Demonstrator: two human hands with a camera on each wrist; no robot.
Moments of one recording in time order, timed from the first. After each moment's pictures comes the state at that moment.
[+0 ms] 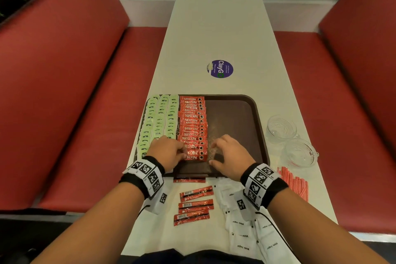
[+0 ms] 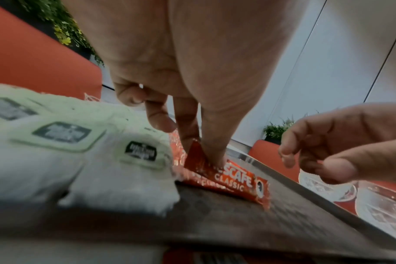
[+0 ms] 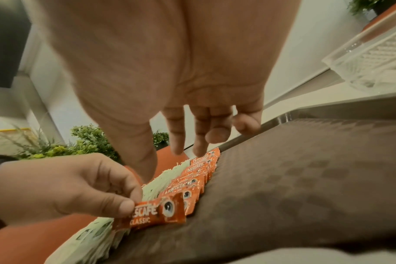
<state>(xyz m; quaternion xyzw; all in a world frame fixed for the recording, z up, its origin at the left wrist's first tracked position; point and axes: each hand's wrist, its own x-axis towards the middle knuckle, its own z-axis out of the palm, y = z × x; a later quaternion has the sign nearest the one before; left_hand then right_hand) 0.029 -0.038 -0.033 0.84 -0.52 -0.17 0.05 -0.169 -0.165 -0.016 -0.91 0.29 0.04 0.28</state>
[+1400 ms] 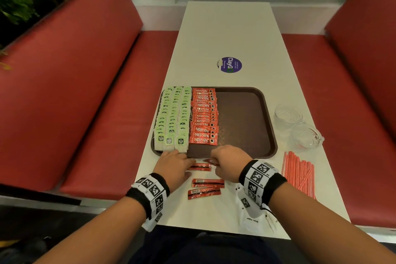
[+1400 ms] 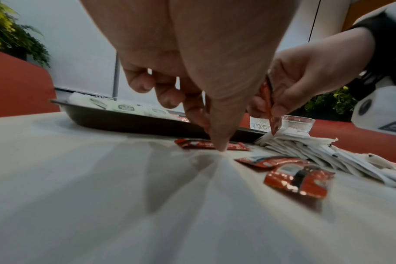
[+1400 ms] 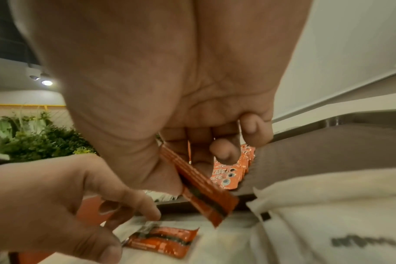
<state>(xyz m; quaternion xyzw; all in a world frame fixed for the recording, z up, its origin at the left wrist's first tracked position) -0.021 0.054 -0.043 0.78 -0.61 -0.11 -0.07 -0.173 -0.094 -0.001 -0.95 0.19 0.17 0.19</state>
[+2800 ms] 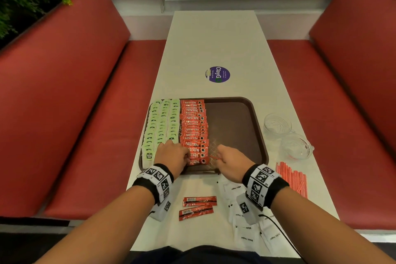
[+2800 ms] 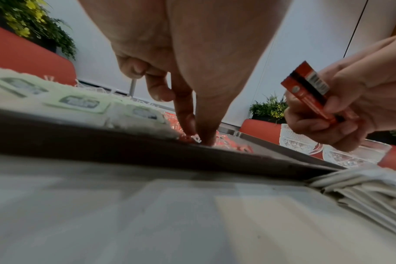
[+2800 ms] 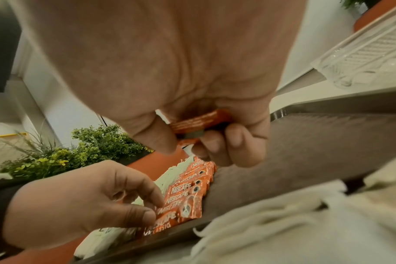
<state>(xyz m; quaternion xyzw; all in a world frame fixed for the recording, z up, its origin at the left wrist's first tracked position) 0.006 -0.026 -0.041 0.83 -0.55 -0.07 -0.05 -0.178 -0.142 -0.010 -0.88 0.31 0.08 0.35</state>
